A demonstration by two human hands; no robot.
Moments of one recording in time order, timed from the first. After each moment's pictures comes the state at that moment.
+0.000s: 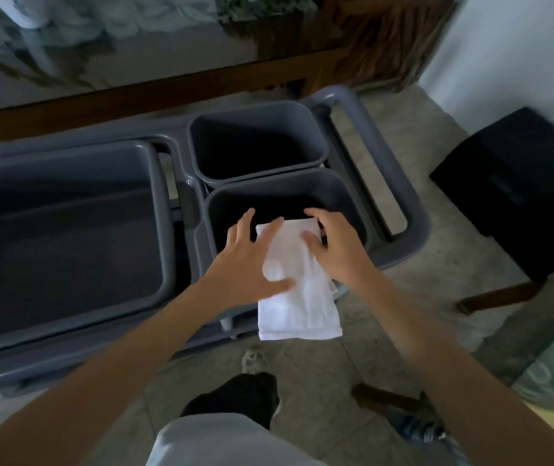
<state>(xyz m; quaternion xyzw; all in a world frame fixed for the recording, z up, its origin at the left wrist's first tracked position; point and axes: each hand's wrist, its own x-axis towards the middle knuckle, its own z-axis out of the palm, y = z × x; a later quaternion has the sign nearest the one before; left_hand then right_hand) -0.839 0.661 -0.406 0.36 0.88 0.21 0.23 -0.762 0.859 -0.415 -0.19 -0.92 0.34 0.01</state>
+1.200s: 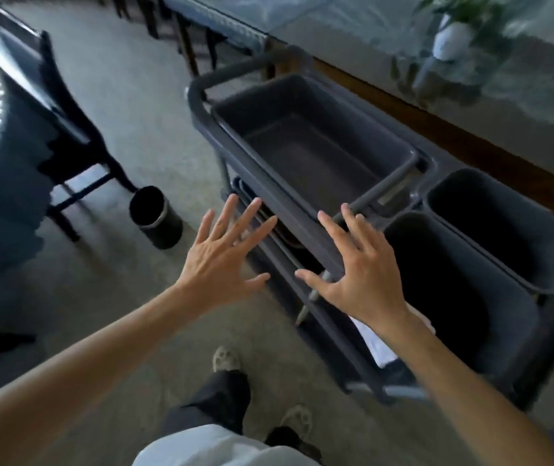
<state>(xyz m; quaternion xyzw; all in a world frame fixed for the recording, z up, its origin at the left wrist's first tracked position) -0.612 0.543 -0.385 -0.09 0.99 0.03 -0.09 -0.750 0.767 -0.366 0.42 -0.88 0.20 0.04</state>
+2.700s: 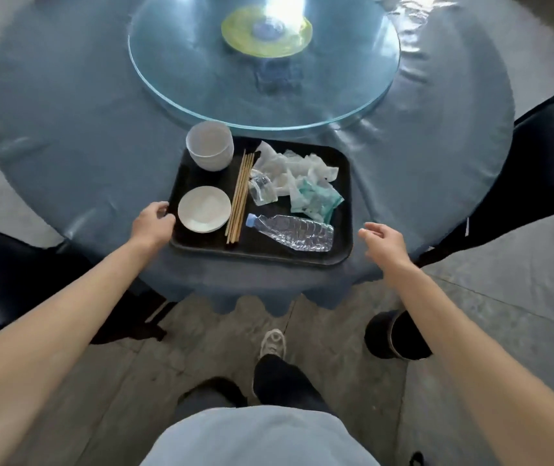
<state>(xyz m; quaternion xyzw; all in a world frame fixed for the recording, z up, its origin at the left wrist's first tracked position) 0.050 -0.127 -0.480 -0.87 0.31 0.30 -0.25 -0.369 -0.247 -0.493 0.47 -0.71 0.21 -0.48</state>
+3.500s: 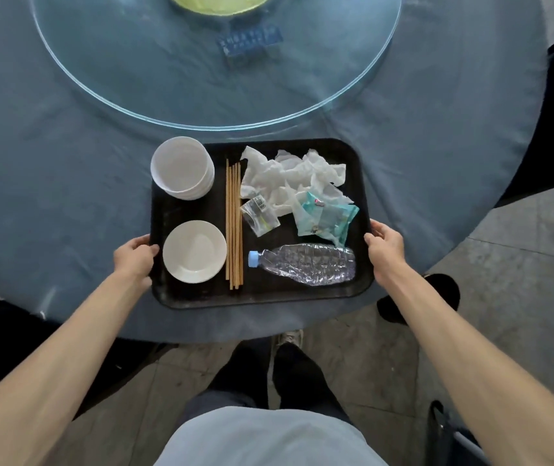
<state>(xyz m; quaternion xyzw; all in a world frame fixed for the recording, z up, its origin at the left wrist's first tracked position) 0.121 -0.227 -0.559 -0.83 0.01 0.43 -0.36 -0.309 -0.318 -0.567 0.27 -0.76 0.30 -0.50</state>
